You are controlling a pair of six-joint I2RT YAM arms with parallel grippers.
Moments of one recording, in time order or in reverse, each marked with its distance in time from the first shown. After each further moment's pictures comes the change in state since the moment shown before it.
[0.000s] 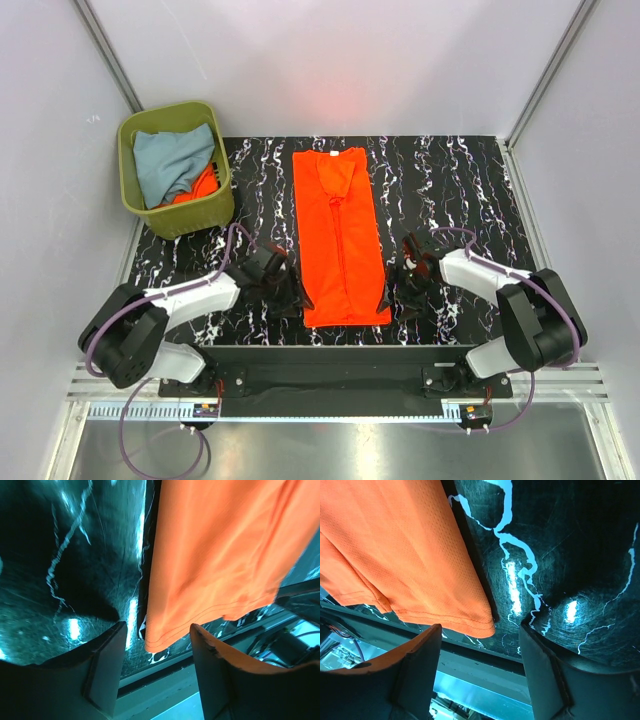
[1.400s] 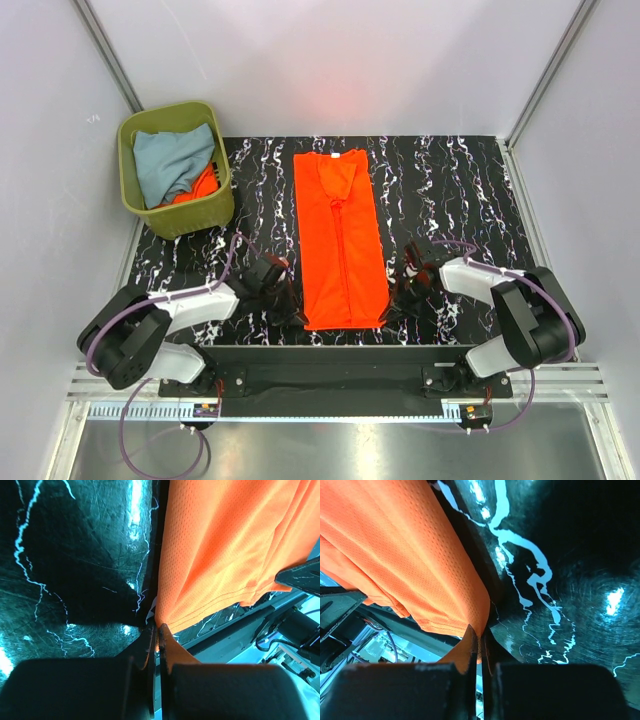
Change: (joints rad) left arm -0.036 0.002 -0.104 0.111 0.071 -0.013; right arm -0.007 0.021 -0.098 0.147 -0.116 0.136
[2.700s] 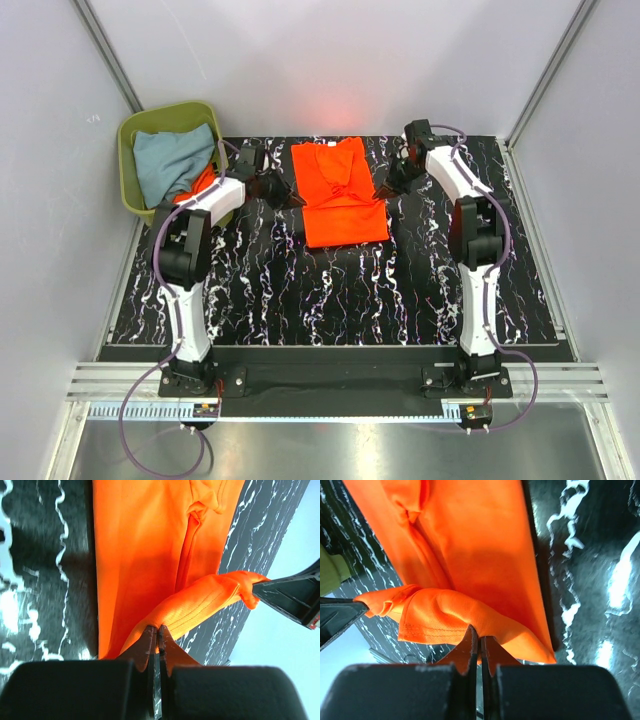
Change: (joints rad) left arm 0.460 0.683 1.006 -0.151 0.171 0.154; right arm -0.217 0.806 1.418 -0.402 0.047 -0.244
